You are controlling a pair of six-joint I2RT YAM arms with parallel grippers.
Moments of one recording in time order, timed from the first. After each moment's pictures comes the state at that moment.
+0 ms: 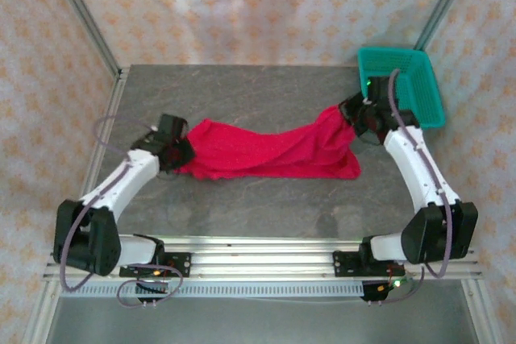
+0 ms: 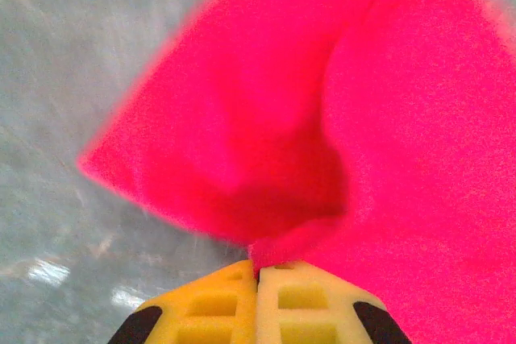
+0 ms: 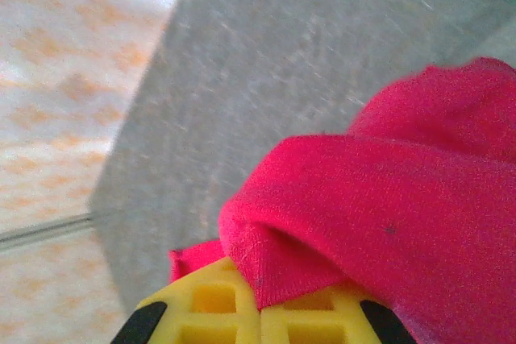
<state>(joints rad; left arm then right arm) -0.13 1.28 0.94 -0.69 -0.07 -0.72 0.06 1.37 1.28 -0.66 -0.25 1.04</state>
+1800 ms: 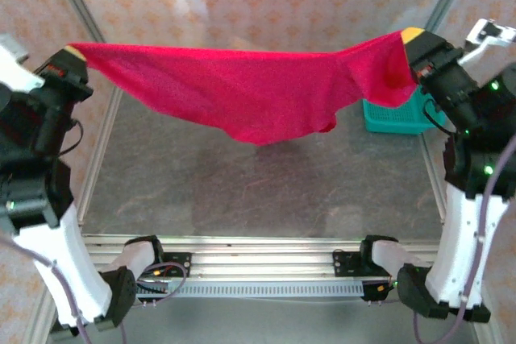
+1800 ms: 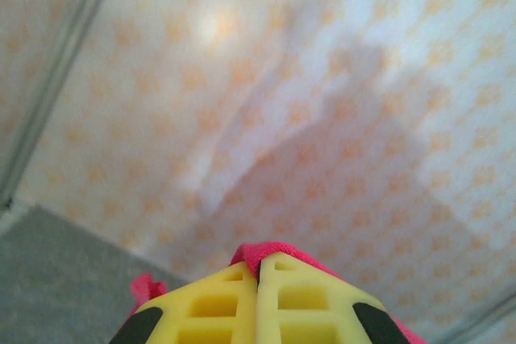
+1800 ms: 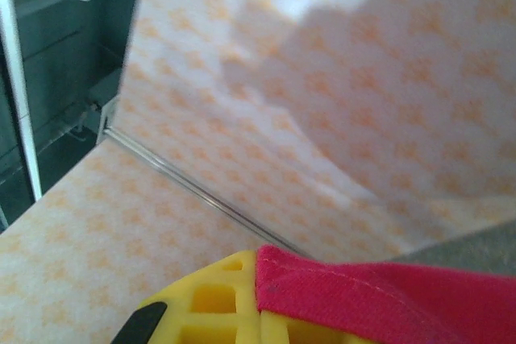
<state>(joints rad) 0.28 1.04 2.01 -0.91 0.16 -0.62 -0.12 1.05 1.87 -0.60 -0.56 1.00</state>
